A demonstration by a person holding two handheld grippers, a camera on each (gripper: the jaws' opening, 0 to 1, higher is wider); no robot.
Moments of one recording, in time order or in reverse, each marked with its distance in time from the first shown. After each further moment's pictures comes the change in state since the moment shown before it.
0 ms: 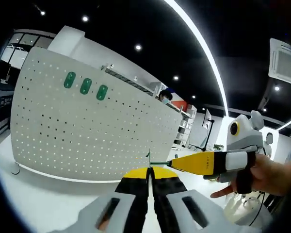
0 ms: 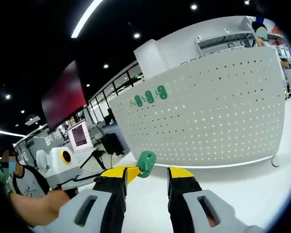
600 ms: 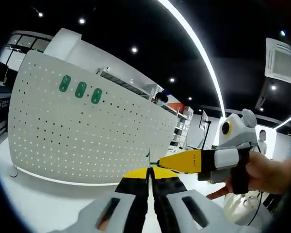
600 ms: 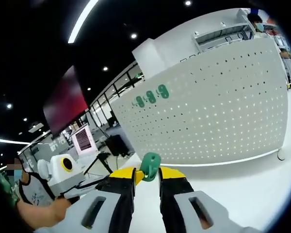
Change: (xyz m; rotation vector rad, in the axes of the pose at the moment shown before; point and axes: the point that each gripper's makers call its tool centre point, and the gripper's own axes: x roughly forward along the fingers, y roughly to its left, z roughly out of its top) left arm 0.000 -0.008 0.004 0.019 -0.019 -0.026; right arm 0.005 0.004 0.001 0.063 0.007 0.026
